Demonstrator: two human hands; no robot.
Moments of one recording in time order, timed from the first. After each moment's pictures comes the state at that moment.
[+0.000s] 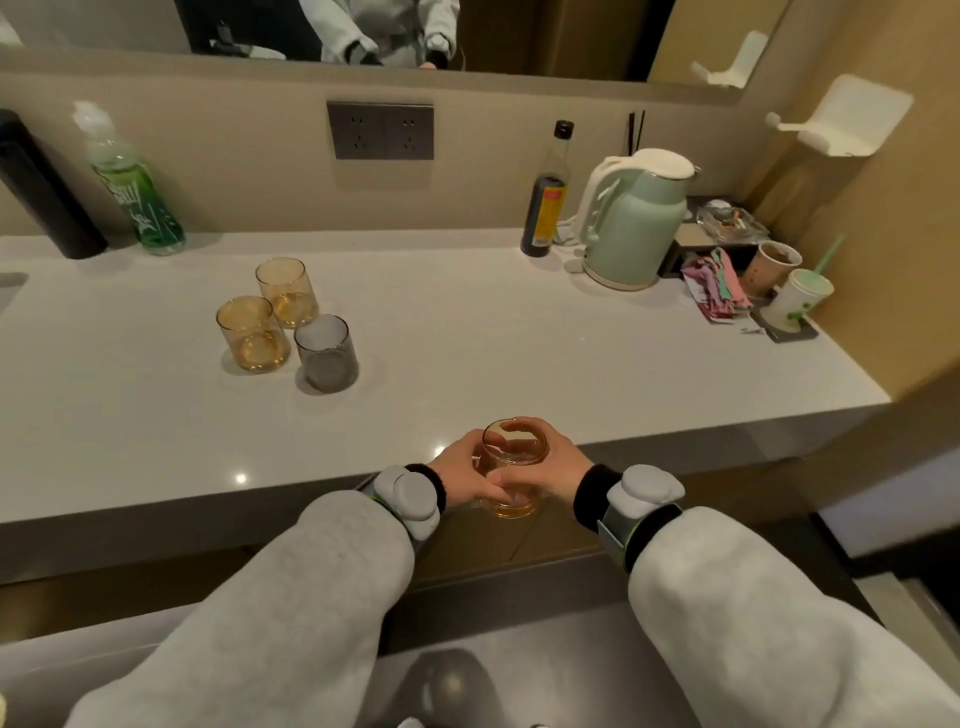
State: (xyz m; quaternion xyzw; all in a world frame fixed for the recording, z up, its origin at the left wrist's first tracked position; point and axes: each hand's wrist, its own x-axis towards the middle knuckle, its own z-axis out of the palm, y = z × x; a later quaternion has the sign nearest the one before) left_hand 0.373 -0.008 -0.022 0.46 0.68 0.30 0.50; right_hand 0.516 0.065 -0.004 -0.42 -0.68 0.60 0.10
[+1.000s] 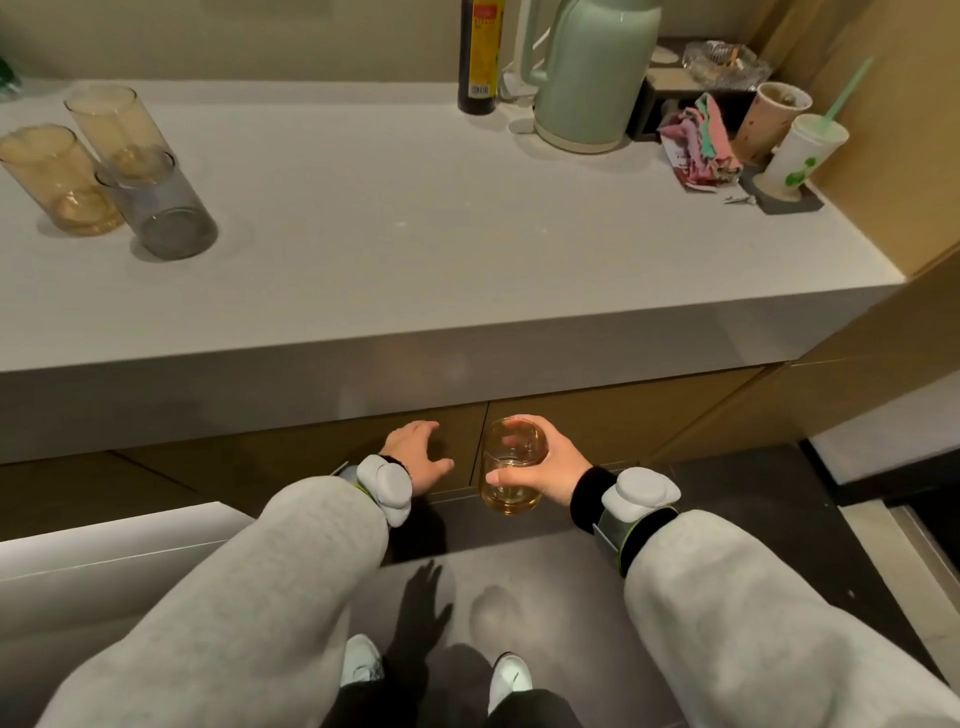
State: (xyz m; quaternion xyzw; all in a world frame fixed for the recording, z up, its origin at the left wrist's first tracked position) left_hand 0.484 0.003 -0.183 0.44 0.81 0.10 0.37; right_hand 0.671 0.084 -0.160 -0.45 -0.64 0.62 0.08
